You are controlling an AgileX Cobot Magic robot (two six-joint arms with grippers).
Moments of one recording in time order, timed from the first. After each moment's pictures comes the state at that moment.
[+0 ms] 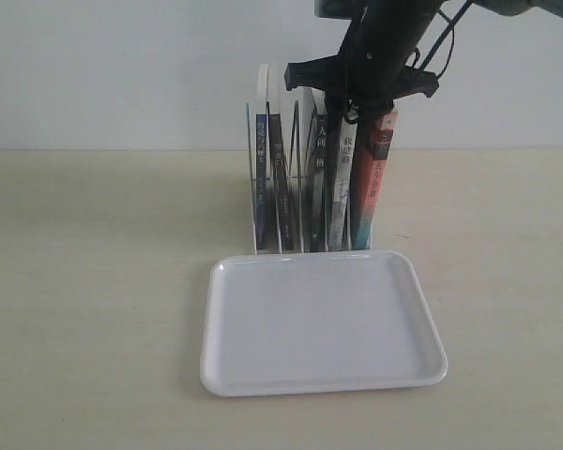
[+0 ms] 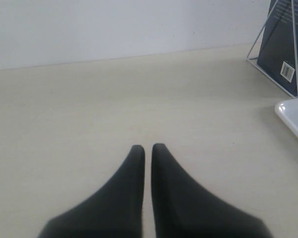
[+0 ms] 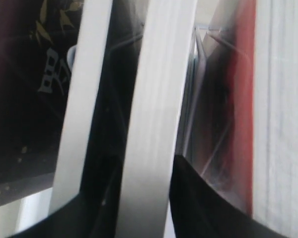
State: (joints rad) left arm -0.02 0.00 0.00 -0.02 0.33 0.10; right arm 0.42 2.19 -2.13 0.10 1.12 0.17
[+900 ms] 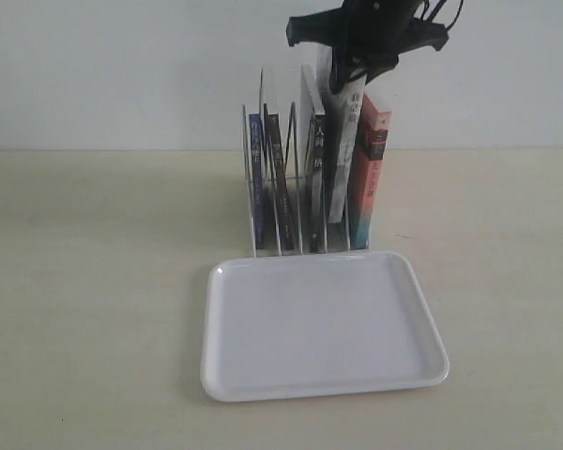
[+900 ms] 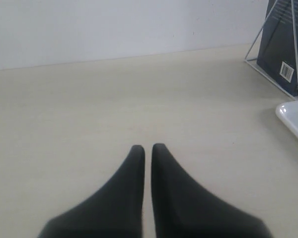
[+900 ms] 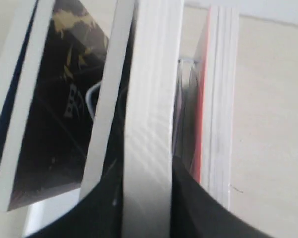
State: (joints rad) left arm -0.02 0.00 0.00 -0.02 0.33 0.10; right arm 0.42 2.22 -2.37 0.07 1.26 0.15
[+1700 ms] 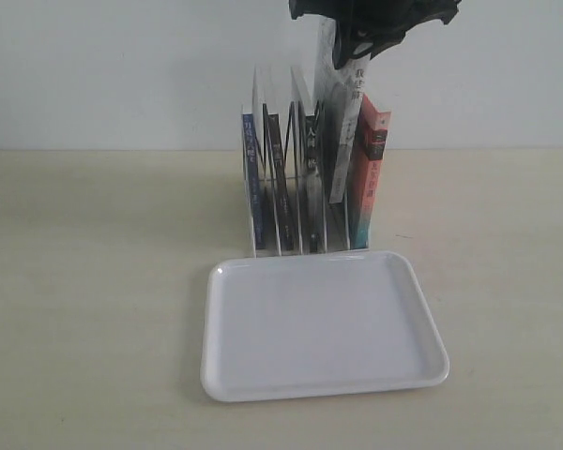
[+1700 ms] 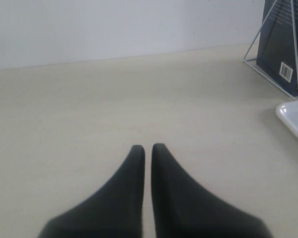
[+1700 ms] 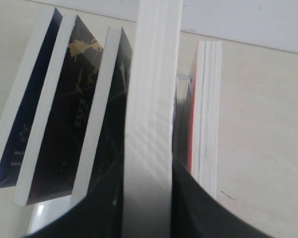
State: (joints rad) left arm -0.02 0.00 0.00 -0.02 0.33 0.10; right arm 0.42 2.18 -2.39 0.05 1.26 0.15
